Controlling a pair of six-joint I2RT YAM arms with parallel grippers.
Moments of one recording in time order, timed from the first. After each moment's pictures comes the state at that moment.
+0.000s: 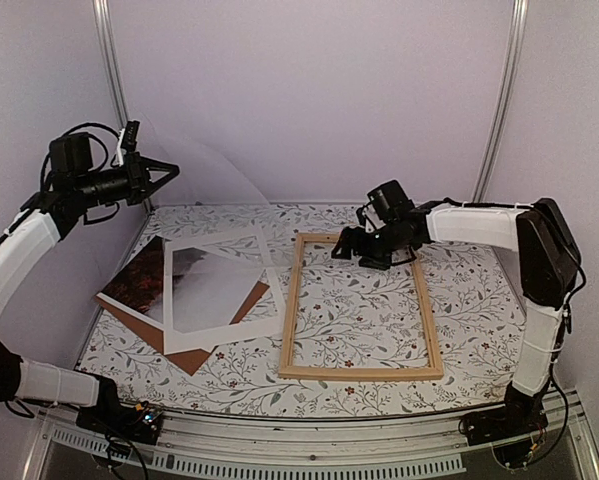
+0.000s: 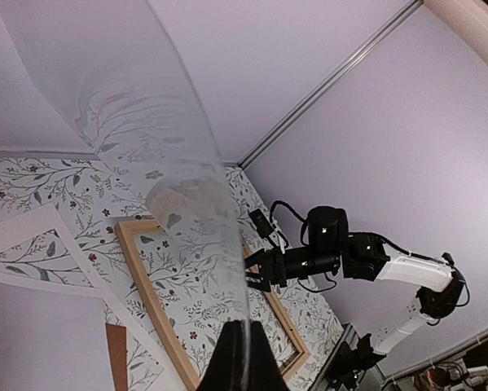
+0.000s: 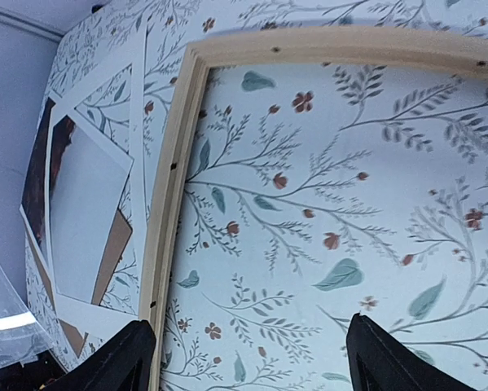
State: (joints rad) left arm -0.07 1.19 1.17 -0.21 0.80 -0.56; right arm 0.61 1.96 1.43 -0.36 -0.25 0.61
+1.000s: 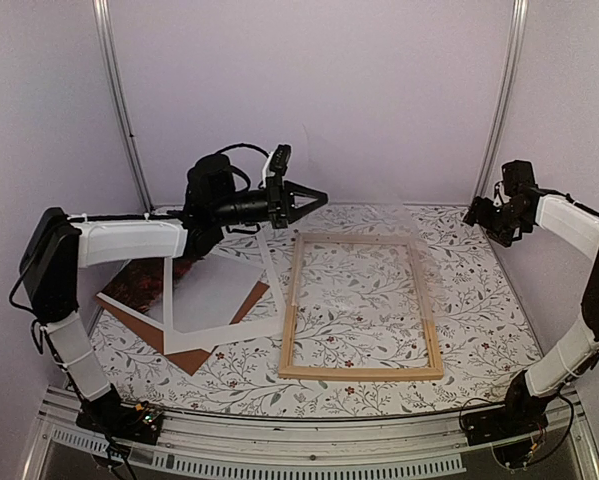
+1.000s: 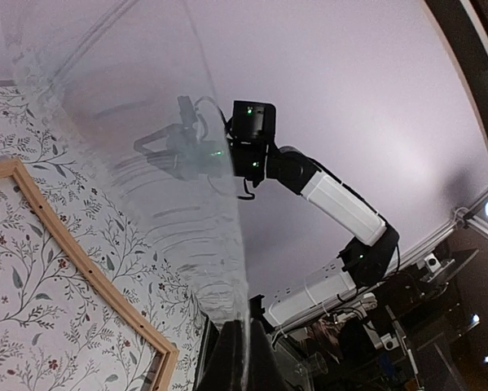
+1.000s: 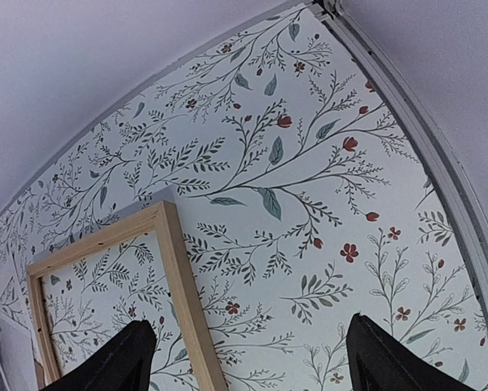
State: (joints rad) left arm -0.68 1.75 1.25 0.58 0.75 -0.99; right arm -0.02 1.53 1.22 -0.52 -0.06 0.45
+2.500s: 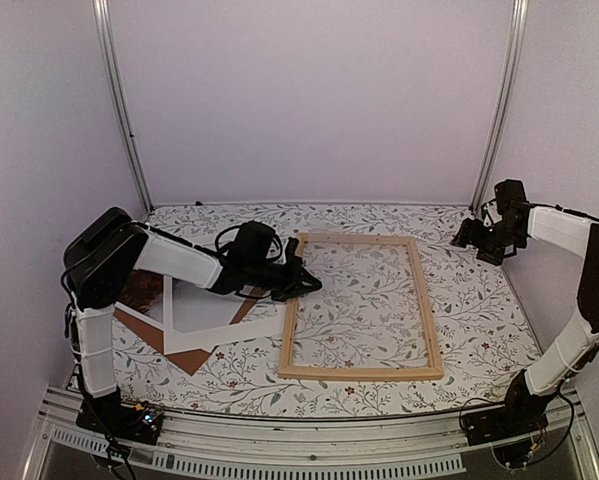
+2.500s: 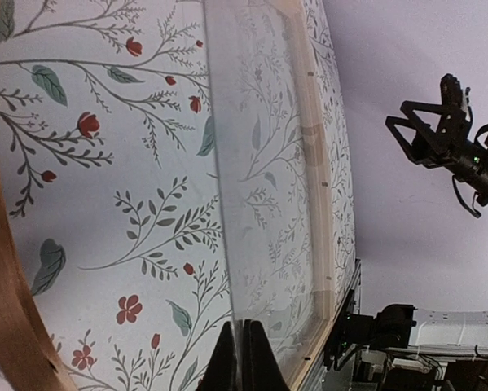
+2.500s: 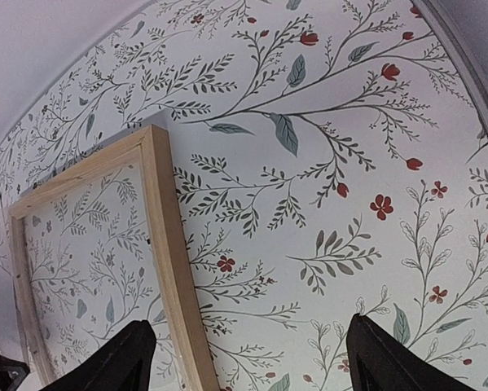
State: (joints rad) left arm -0.73 2.04 1.15 0.32 0.50 -0.98; right arm -0.03 1.58 1.12 -0.49 -0.19 0.37
